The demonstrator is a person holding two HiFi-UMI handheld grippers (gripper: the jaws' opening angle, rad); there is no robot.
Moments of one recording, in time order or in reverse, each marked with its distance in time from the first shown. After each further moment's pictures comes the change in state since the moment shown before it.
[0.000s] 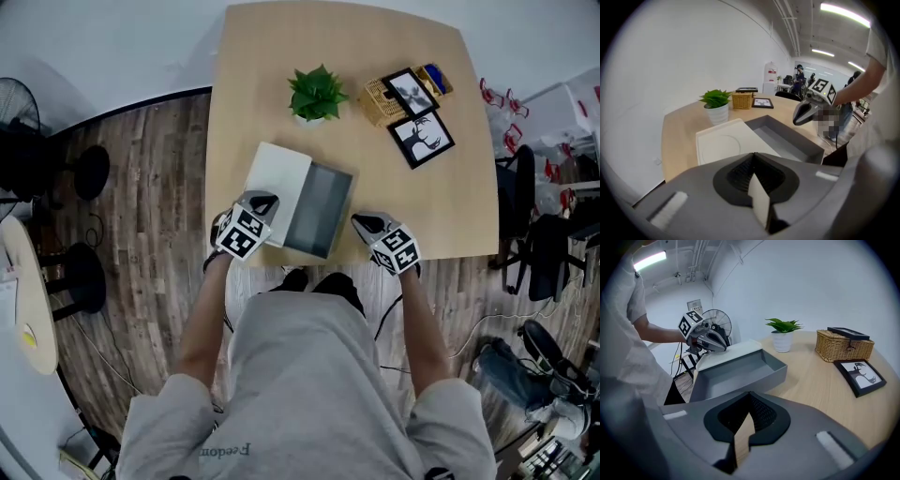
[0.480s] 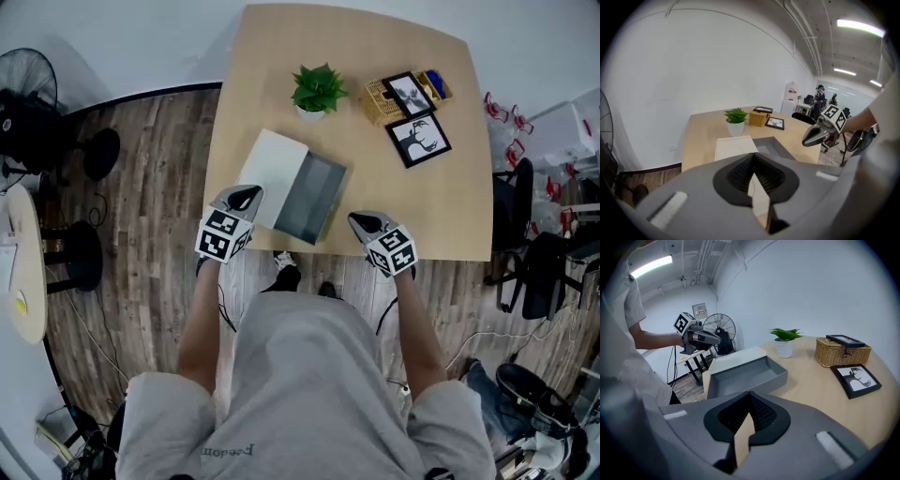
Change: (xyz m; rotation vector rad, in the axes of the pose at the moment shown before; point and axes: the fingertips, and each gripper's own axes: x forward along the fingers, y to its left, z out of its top) left arm -0.073 -0.010 0.017 -0.234 -0.174 0.207; right arm -0.039 0.015 0.007 -0.023 -0.044 0.032
